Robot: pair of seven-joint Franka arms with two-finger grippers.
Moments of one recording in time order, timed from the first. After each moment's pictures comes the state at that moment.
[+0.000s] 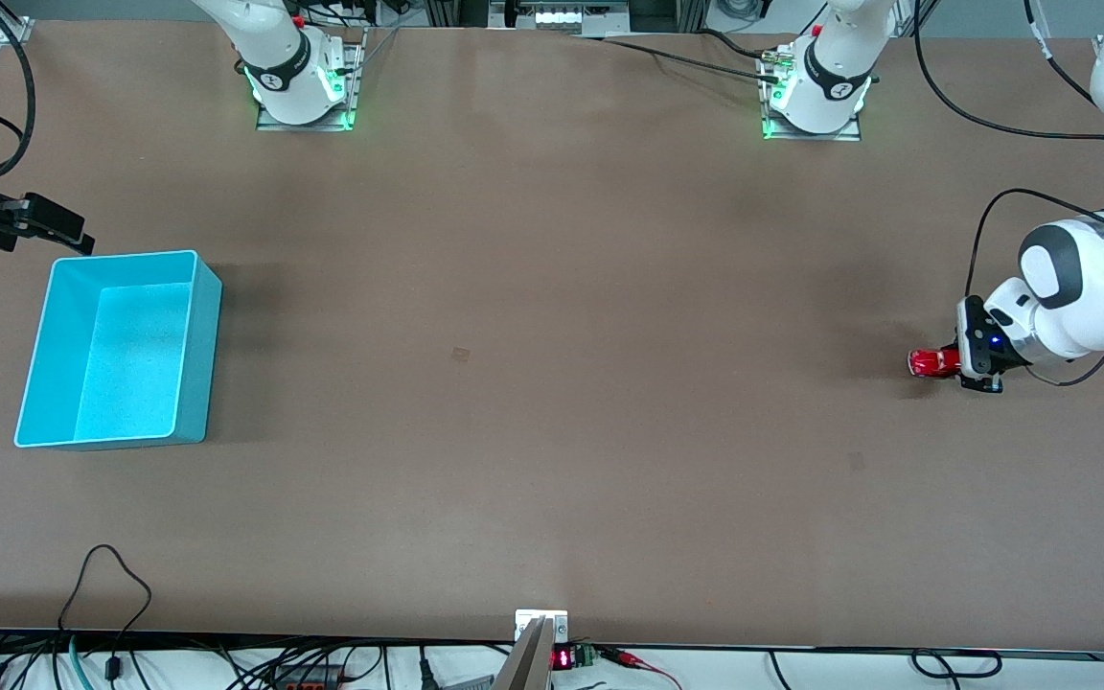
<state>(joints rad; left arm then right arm) 0.56 0.54 -0.24 -2.01 0.08 2.43 1.88 -0.01 0.01 -0.08 -1.68 0.02 1.65 -0.04</state>
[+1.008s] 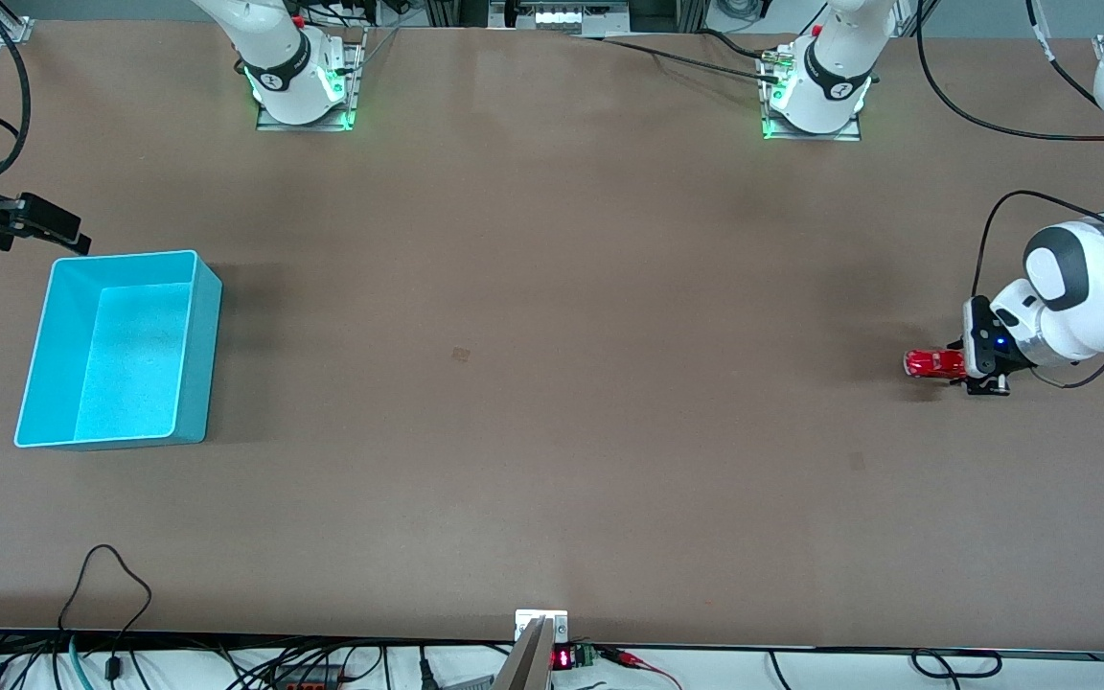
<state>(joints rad) 0.57 0.55 -0.24 -1.97 0.08 2.43 1.93 -0.01 0.01 -0.08 -1.68 0.02 1.65 -0.04</state>
